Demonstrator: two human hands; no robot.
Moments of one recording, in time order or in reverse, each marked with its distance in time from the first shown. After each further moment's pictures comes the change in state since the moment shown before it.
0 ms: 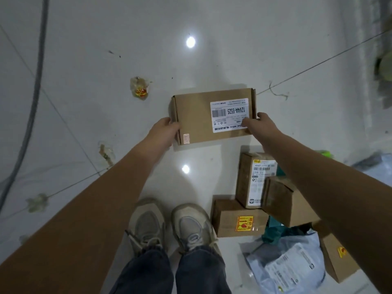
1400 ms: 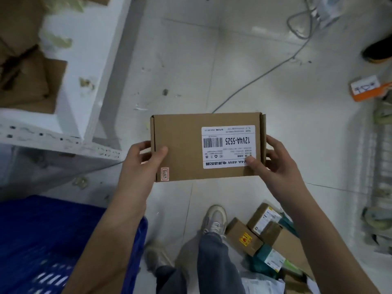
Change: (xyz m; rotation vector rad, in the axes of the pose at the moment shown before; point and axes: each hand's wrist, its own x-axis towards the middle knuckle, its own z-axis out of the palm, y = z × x) left_hand -0.526 -0.043 -0.170 -0.834 0.779 0.248; right_hand -0.465 -0.132 -0.032 -0.139 -0.472 -0.880
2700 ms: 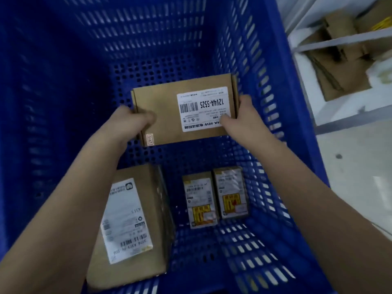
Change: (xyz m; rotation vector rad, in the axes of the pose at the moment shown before) left_hand -0.132 -0.248 -0.521 -0.422 0.612 -0.424; right_hand -0.231 -0.092 0.561 -0.881 -0.991 -0.469
